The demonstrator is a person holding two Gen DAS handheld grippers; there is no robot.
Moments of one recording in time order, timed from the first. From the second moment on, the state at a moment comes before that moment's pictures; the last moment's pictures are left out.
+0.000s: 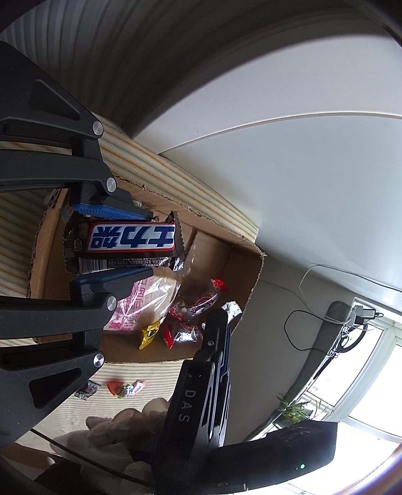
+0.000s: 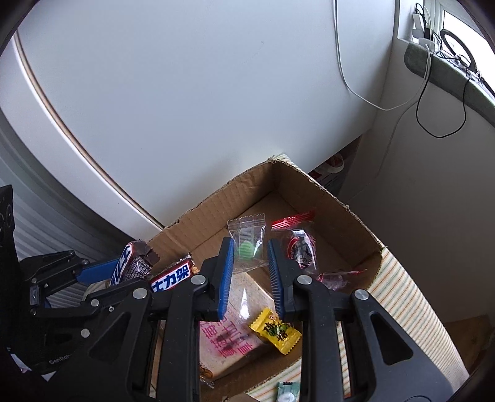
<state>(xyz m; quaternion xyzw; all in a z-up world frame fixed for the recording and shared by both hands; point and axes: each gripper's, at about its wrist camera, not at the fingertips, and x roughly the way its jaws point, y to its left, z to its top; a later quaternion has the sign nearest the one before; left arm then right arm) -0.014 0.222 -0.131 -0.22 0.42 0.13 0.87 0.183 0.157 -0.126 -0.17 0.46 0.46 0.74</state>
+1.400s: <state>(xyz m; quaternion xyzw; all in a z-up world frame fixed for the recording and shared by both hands) -0.010 0.125 -0.106 -0.18 0.43 0.04 0.88 0.187 -0.049 -0.094 -0.11 0.45 0.36 0.81</state>
